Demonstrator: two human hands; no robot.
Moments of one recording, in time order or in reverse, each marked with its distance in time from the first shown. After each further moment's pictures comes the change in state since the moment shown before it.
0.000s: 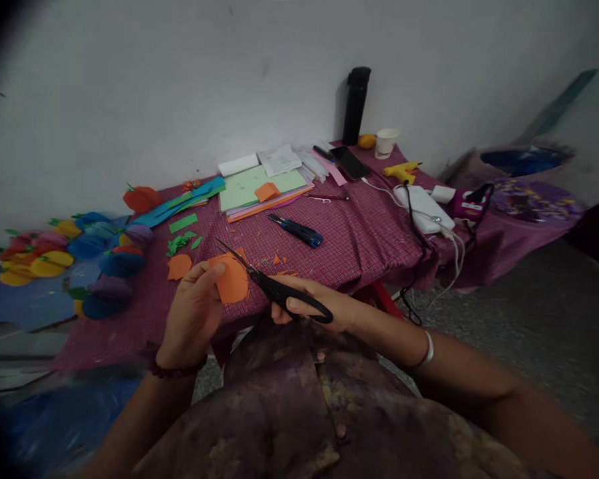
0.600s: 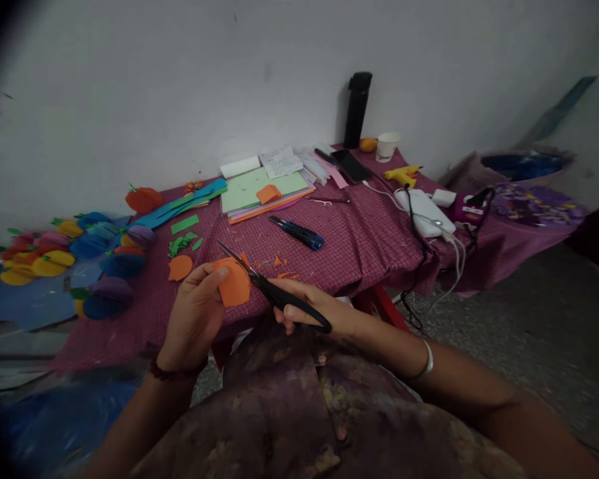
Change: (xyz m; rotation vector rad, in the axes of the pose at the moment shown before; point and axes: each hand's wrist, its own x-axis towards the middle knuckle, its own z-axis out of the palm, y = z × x) left_hand -0.004 0.002 0.002 0.020 -0.015 -0.007; right_hand -0.002 -0.001 0.008 -0.051 0.049 -0.008
